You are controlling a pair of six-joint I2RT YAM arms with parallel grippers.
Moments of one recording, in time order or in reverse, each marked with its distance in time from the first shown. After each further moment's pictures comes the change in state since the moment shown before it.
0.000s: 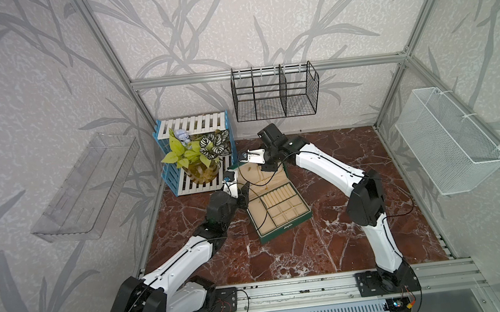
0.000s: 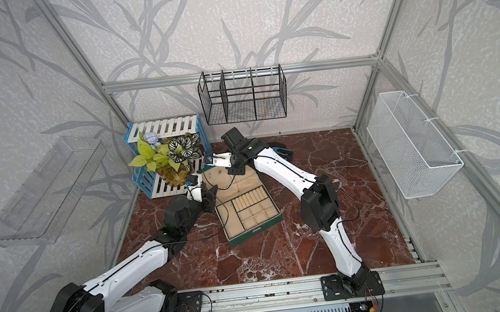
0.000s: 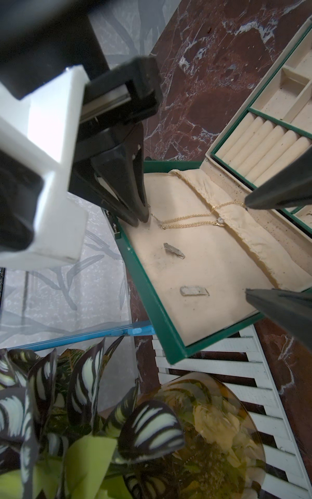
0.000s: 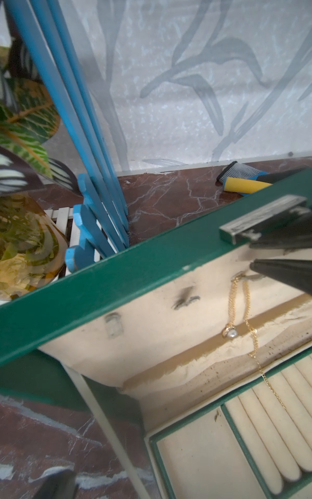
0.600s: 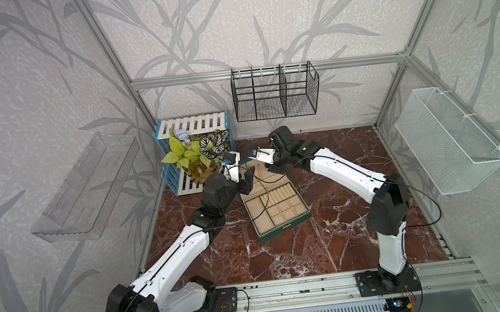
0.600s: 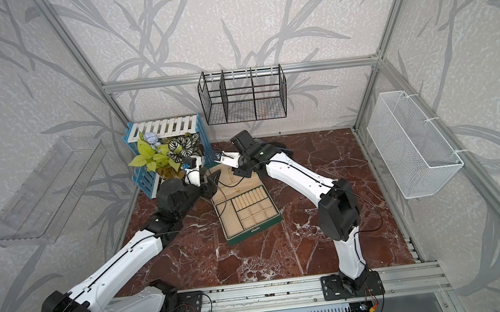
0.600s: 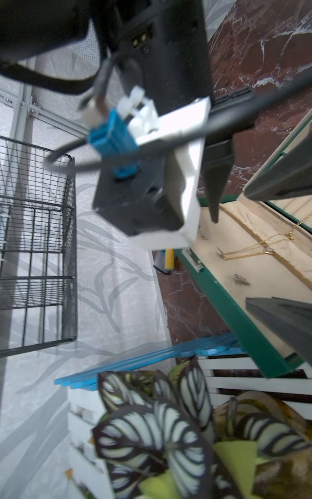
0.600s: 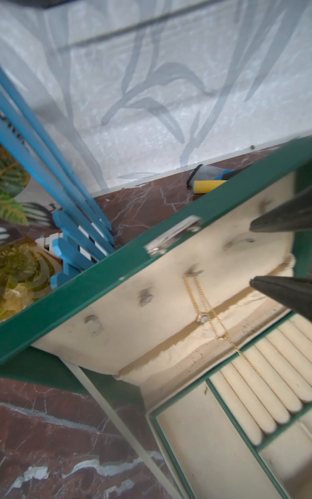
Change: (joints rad) left arm 0.000 0.011 0.336 -0.275 0.104 0.047; right arm -0.004 -0.309 -0.402 0.217 0.051 0.195
